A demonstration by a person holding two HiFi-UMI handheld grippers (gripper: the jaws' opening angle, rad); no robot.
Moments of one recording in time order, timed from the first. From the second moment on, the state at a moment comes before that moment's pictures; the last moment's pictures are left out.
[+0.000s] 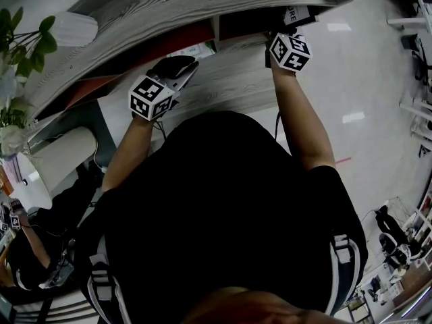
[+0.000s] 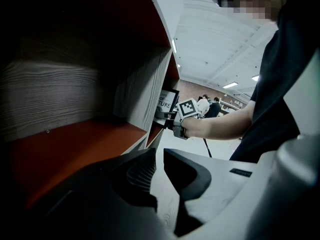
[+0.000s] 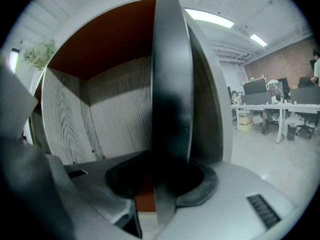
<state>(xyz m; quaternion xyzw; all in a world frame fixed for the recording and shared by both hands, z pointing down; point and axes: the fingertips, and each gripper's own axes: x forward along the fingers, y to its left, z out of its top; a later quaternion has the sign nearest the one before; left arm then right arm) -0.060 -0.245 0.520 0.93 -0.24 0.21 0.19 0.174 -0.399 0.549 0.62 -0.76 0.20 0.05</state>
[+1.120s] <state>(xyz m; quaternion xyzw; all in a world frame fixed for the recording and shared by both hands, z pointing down) -0.049 -0.211 0.502 0.95 -0.20 0.18 0.17 0.174 -0.339 0.576 0.58 -0.77 0.24 0.07</state>
